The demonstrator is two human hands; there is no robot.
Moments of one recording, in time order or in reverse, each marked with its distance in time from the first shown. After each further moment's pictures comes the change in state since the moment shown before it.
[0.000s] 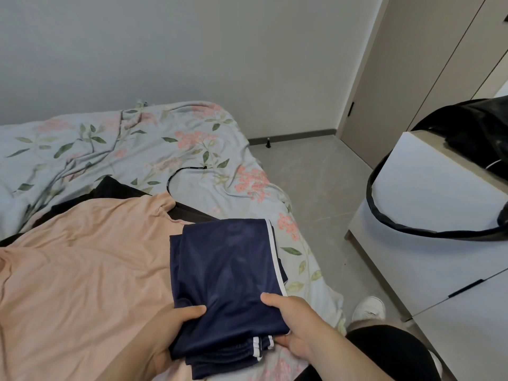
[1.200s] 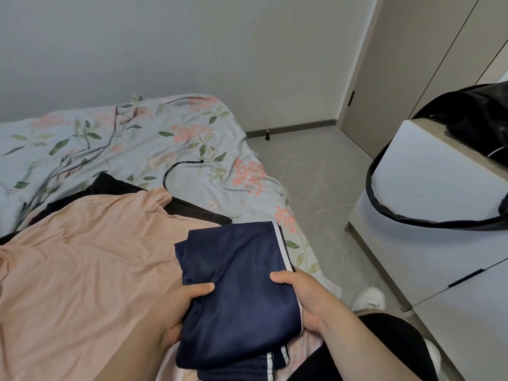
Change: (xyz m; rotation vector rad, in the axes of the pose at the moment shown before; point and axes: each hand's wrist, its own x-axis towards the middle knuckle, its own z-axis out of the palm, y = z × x) left_hand 0.014 0.014 0.023 -0.119 -0.111 0.117; right_hand 0.002 -0.034 -0.024 0.036 -0.213 -0.130
